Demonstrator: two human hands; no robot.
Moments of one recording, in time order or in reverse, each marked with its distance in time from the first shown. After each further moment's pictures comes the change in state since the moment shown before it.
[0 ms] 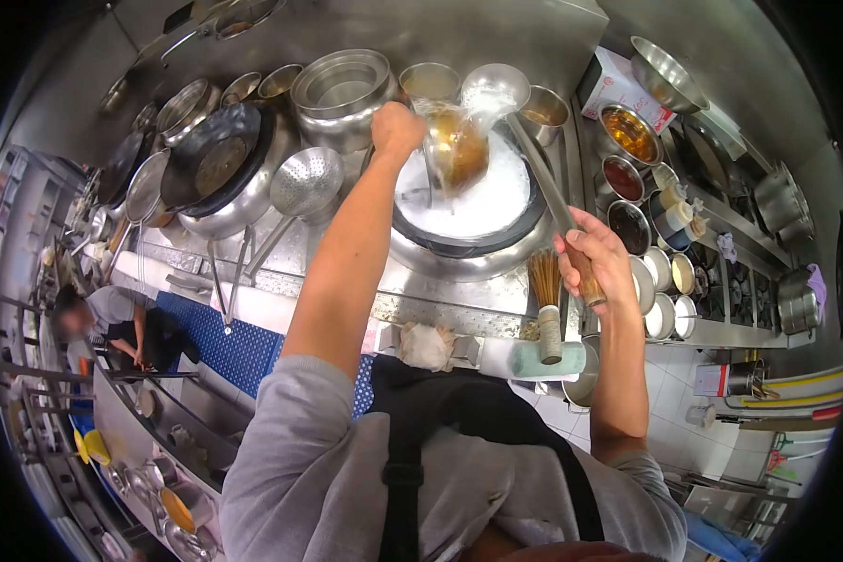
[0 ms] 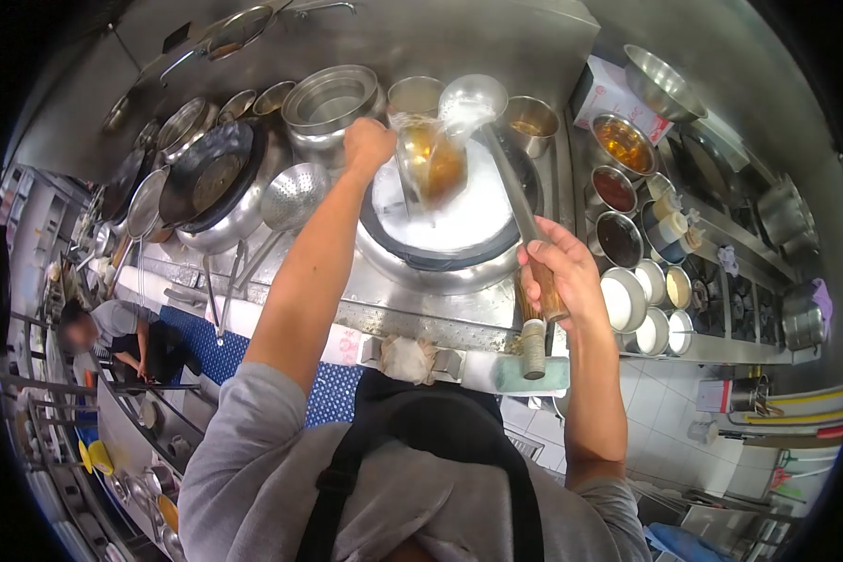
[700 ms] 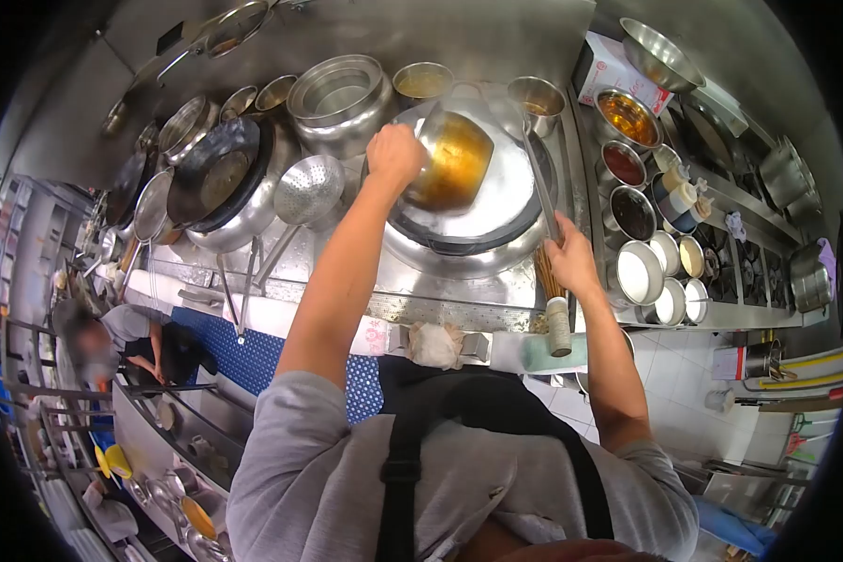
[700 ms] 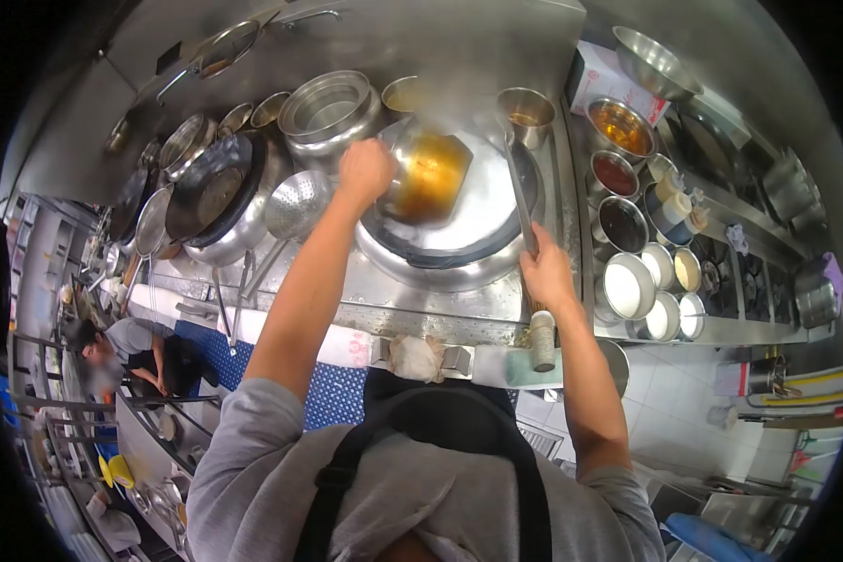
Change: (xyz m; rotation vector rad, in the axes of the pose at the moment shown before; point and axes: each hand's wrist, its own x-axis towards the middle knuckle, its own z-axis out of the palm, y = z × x) left_hand -0.050 0.007 -0.014 0.335 -0.093 0.274; right_hand 0.071 0.128 -0.105 -1.217 0.270 -0.446
